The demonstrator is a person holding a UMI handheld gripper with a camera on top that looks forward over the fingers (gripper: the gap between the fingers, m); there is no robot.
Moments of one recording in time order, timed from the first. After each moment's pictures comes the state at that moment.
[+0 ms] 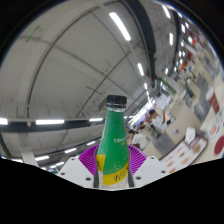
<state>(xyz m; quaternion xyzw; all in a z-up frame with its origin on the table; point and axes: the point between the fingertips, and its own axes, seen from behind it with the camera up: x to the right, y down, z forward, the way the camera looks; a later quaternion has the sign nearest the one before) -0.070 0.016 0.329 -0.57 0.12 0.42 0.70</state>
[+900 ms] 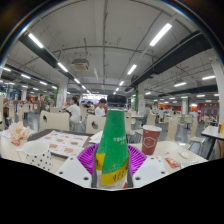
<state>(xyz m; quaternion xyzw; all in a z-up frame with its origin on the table) 0.207 0.105 0.096 -0.72 0.00 -0.05 0.69</state>
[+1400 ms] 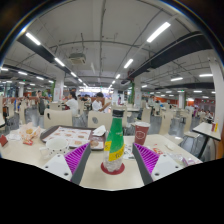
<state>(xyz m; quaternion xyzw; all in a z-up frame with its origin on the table) 0.193 -0.012 0.124 -0.75 0.02 -0.06 0.65</state>
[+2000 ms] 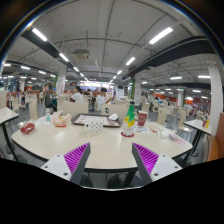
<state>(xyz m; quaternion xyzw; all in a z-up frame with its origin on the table) 0.063 -0.266 0.113 -0.77 0.01 -0.07 0.63</state>
